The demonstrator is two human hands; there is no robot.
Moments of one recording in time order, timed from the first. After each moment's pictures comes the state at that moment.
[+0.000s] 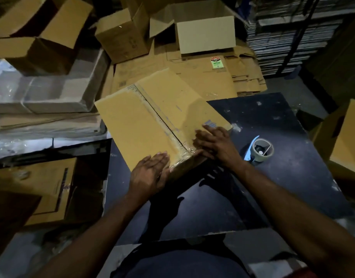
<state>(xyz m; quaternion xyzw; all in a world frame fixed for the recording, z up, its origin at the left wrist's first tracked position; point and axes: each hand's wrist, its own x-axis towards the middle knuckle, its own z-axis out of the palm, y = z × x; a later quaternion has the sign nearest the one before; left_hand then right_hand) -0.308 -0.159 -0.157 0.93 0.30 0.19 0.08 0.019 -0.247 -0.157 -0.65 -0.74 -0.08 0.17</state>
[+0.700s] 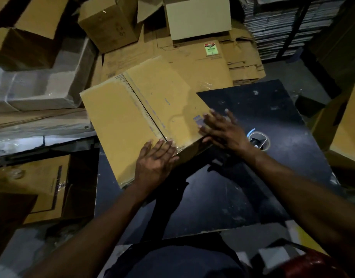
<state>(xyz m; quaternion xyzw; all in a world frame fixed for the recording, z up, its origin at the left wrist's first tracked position) -0.241 -0.159 -0.163 0.94 0.24 0.25 -0.02 0.093 -0.252 -0.172 -0.62 -0.76 -0.12 0.16</state>
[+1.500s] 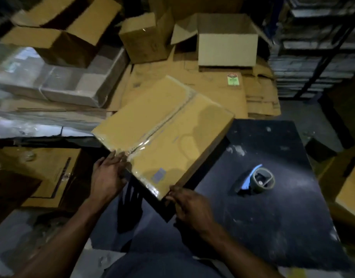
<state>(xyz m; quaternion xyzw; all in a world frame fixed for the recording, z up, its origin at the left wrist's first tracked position) -0.381 -0.101 -0.142 0.87 0.48 0.08 0.03 -0.108 -0.312 -0.152 -0.66 -0.67 0.15 0.31</state>
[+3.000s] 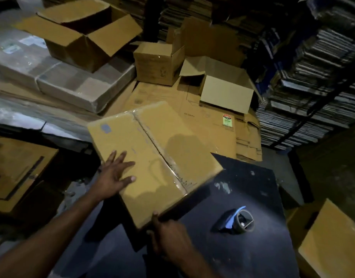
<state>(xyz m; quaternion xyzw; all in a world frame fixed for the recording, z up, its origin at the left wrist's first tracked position) -0.357 -0.034 -0.185 0.78 0.50 0.21 0.30 -0.129 -0.268 -0.113 -0.64 -0.73 0.22 -0.07</state>
